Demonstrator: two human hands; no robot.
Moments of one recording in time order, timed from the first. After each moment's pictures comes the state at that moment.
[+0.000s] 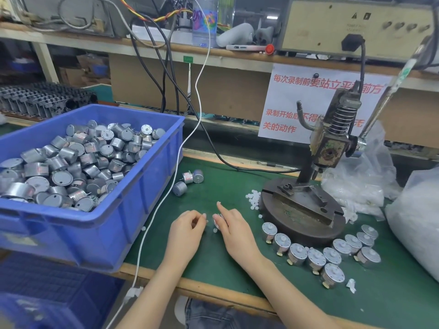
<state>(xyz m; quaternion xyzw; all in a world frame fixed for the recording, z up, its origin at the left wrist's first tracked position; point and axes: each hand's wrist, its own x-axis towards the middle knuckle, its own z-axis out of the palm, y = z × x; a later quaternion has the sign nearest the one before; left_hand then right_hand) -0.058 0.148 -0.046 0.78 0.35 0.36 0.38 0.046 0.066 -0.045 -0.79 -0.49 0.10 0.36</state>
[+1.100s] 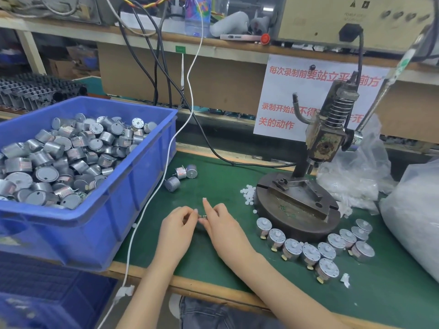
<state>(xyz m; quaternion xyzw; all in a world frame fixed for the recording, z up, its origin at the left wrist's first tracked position) -0.062 0.146 -0.043 0.78 0.35 0.35 0.39 0.038 0.071 -0.039 -0.82 -0.56 0.01 0.14</state>
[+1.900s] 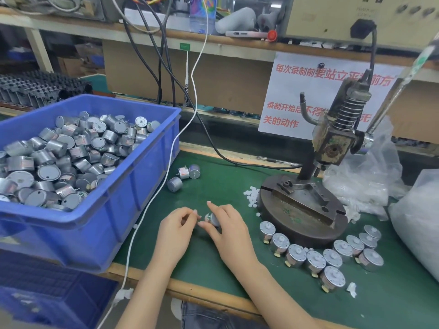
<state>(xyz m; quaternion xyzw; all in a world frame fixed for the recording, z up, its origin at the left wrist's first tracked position) -0.064 0.147 -0.041 0.74 0.36 0.35 0.44 0.038 0.062 -0.045 -0.76 -0.54 -0.03 0.35</state>
